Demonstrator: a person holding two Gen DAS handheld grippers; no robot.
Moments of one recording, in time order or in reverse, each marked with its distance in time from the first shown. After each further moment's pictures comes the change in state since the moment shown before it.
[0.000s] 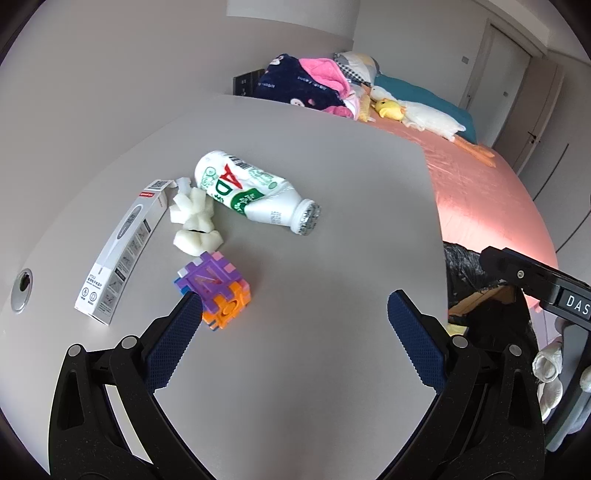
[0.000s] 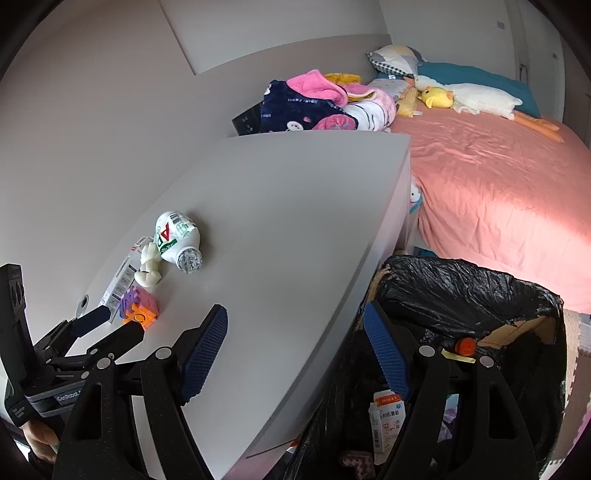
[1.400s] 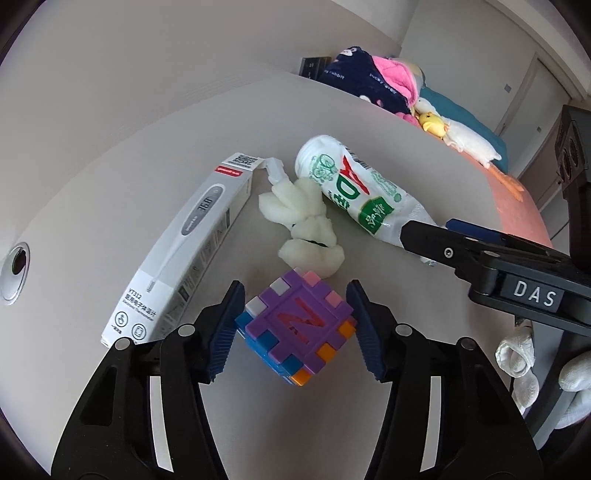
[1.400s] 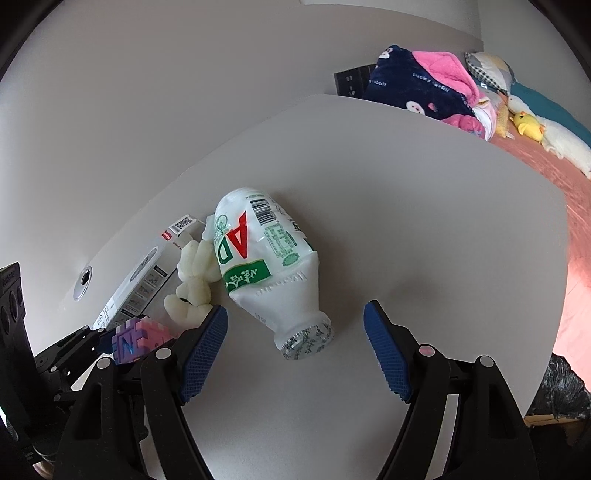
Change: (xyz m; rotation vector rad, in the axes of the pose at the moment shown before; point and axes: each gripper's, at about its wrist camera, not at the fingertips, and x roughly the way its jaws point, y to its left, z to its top) left arm 0.035 0.091 0.004 -0.171 0.036 0.018; right arm 0.129 0.129 0.042 -0.268 0.144 0.109
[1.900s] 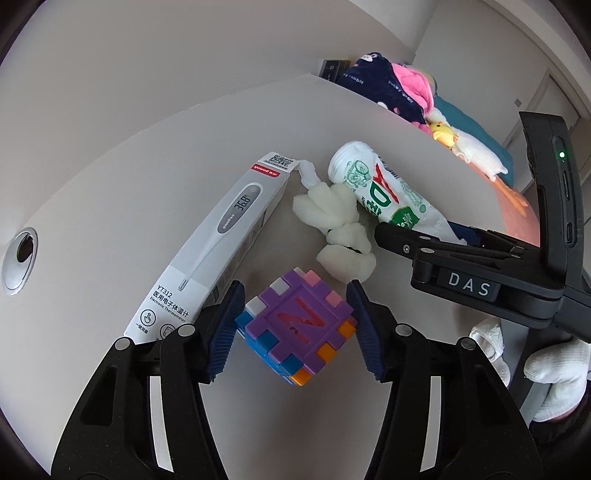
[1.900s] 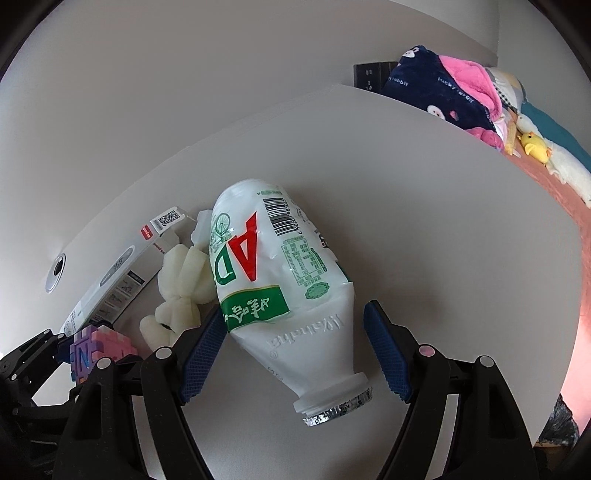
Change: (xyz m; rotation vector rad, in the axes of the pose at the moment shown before) left arm 0.000 0.018 0.001 -0.060 0.006 -0.001; right arm 0.038 0.019 0.010 -0.075 0.031 -0.060
